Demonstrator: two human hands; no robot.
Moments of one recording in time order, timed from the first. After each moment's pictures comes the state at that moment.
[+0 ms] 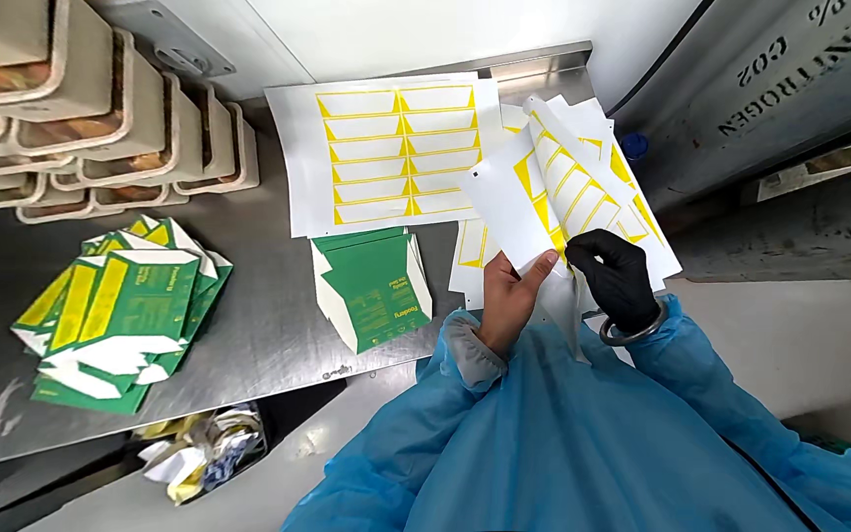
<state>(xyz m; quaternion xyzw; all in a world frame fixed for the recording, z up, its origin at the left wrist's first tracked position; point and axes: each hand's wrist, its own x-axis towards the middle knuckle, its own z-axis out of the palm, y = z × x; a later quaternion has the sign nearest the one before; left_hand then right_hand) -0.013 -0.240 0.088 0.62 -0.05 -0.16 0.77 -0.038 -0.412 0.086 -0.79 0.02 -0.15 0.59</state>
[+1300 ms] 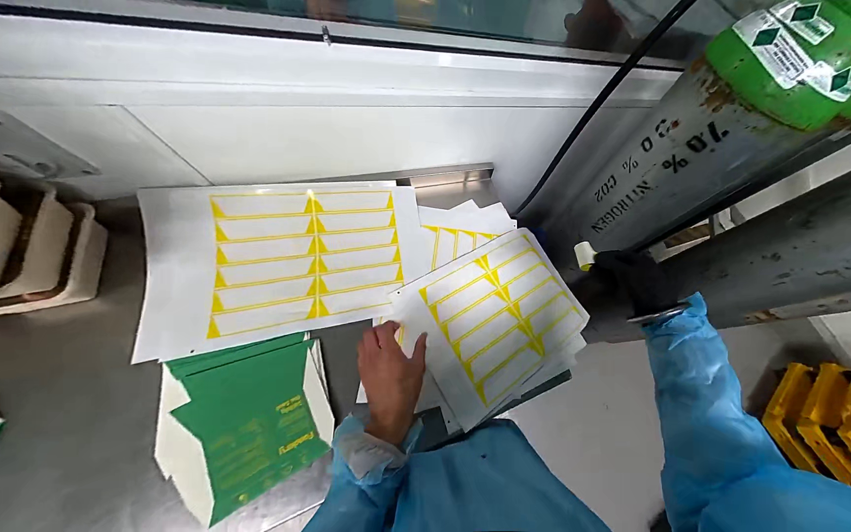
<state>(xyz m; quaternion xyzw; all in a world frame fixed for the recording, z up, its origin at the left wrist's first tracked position) 0.045 -0.226 0.005 0.93 -0.07 -0.02 0.37 -0.002 -0.606 0.159 -0.82 0.31 -0.05 0.48</state>
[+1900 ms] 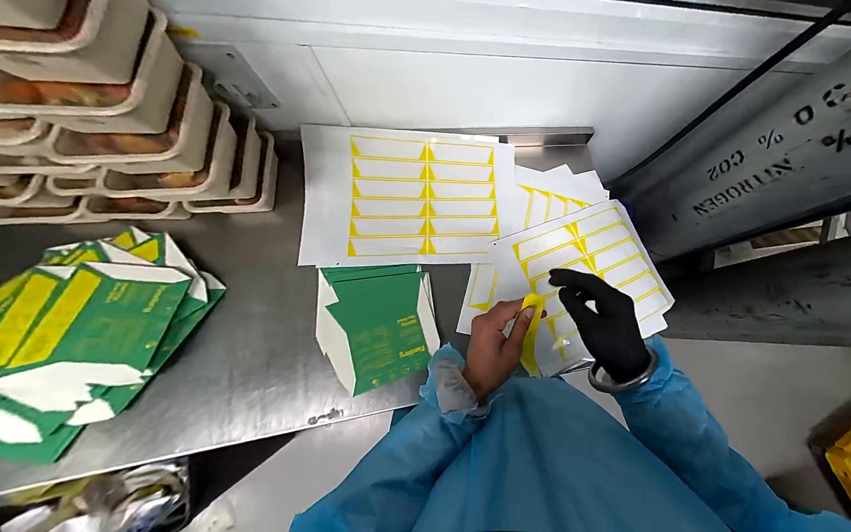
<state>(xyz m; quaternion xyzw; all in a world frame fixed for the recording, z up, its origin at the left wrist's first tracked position) 0.012 -0.175 0.039 0.71 -0.22 -0.06 0.67 -0.016 -0.361 0.121 -0.88 0.02 -0.08 0.48</state>
